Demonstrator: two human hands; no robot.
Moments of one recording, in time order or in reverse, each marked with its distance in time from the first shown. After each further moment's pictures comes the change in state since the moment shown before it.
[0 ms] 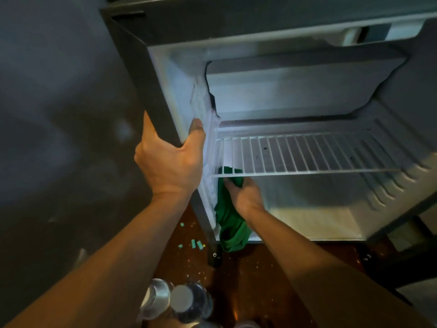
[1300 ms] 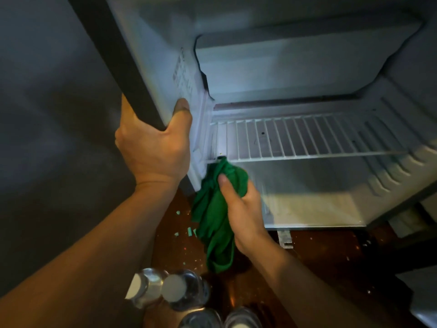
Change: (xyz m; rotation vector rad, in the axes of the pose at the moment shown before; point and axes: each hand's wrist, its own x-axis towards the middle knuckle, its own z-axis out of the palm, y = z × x) left_hand 0.001 -0.009 0.006 -0.120 -0.012 0.030; right_hand -0.058 0.007 0.004 0.629 -0.038 -0.078
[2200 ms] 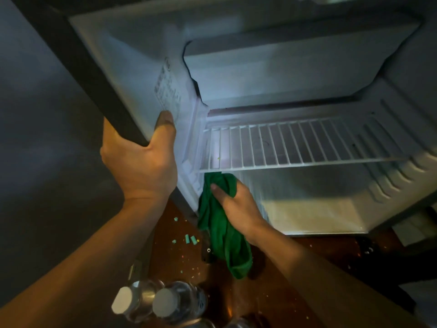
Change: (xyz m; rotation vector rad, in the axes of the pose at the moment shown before) left_hand 0.000 0.005 0.000 0.010 0.035 -0.031; right_hand 0.038 0.004 -0.019 -0.436 -0.182 0.011
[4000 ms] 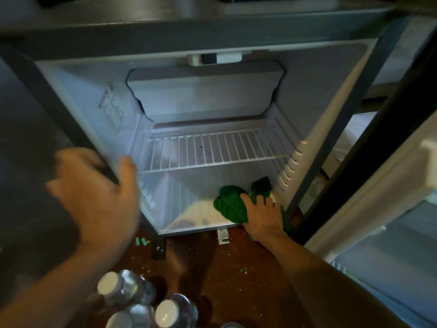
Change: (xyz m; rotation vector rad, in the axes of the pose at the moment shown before) left_hand -0.061 0.042 -0.037 0.512 -0.131 0.056; right_hand -0.061 0.052 -0.157 -1.510 0.167 0.182
